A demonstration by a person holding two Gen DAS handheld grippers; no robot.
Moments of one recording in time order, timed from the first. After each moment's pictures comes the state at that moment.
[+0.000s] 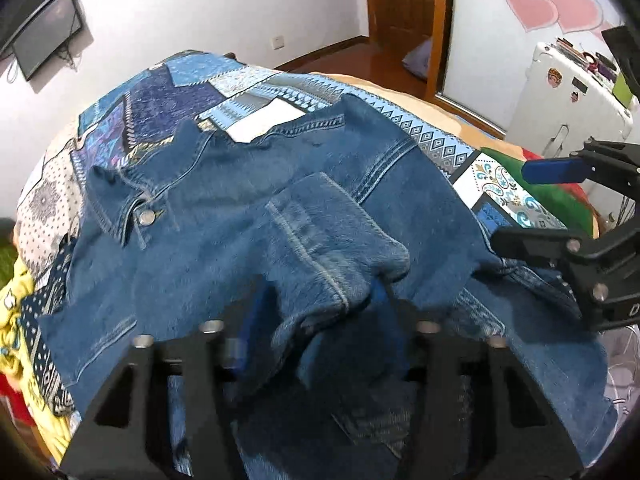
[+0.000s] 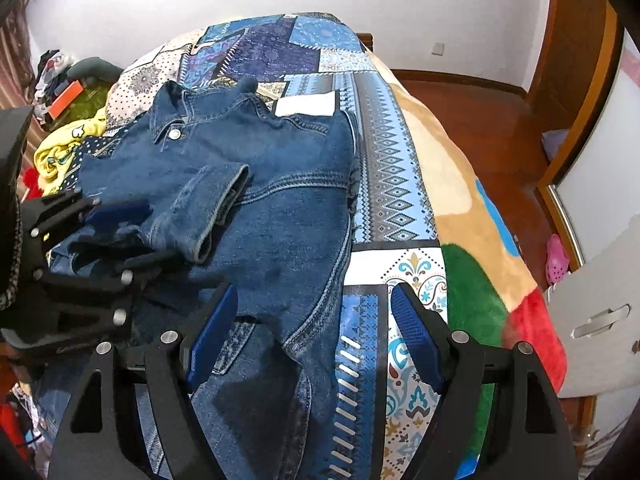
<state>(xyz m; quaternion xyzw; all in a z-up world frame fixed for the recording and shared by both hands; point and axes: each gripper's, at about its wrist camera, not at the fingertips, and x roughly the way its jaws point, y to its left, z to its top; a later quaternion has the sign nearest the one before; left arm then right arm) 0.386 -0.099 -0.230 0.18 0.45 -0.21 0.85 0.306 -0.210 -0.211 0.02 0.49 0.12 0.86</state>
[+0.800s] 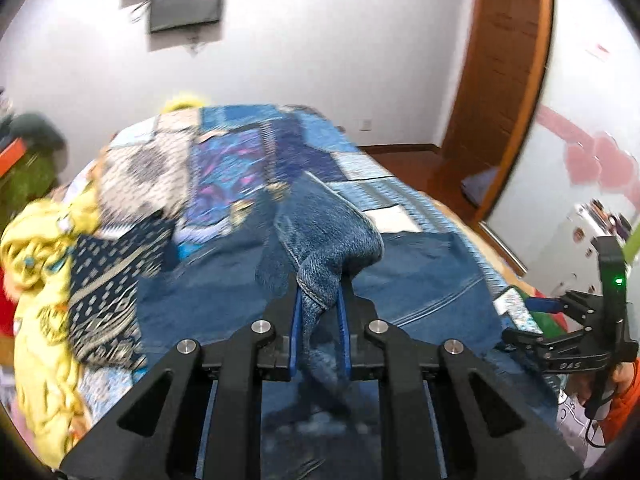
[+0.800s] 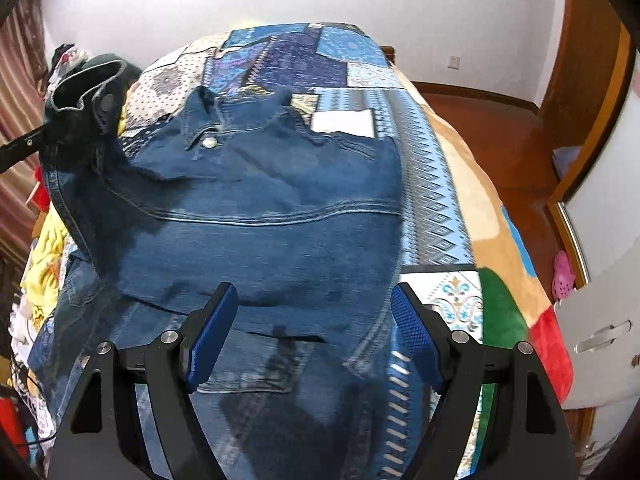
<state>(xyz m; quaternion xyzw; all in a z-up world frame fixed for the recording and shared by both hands) 0.362 0.086 -0.126 -0.02 0.35 -0.10 0.93 0.304 -0.169 -0.191 0.00 0.47 0.14 0.87</state>
